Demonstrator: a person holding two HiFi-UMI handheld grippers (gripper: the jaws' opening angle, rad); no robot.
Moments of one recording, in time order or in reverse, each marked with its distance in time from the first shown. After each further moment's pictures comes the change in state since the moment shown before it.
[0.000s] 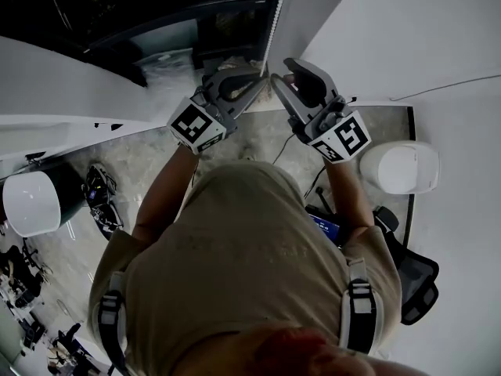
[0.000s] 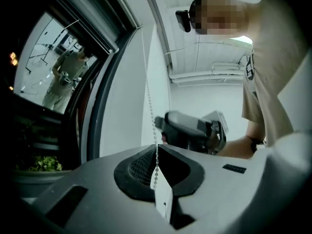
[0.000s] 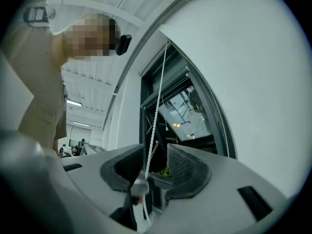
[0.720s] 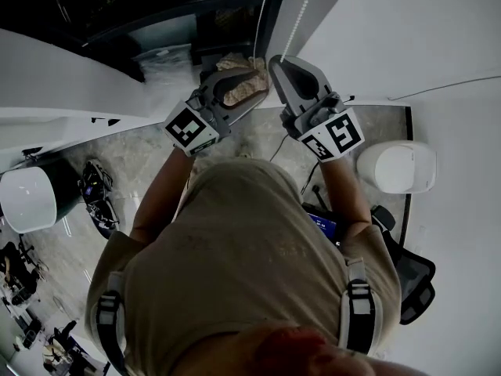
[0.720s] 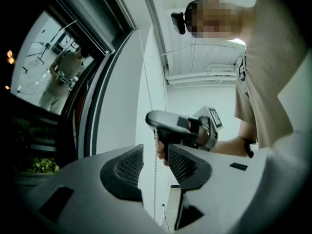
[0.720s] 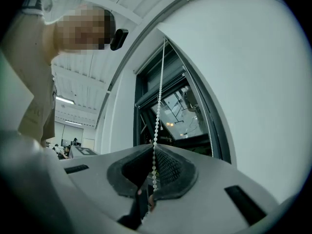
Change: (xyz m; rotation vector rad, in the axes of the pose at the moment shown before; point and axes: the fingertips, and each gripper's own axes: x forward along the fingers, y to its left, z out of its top) left arm -0.013 -0.018 -0.010 0.013 -0.009 -0.050; right arm 0.011 0.000 -0.002 -0.002 0.015 -0.082
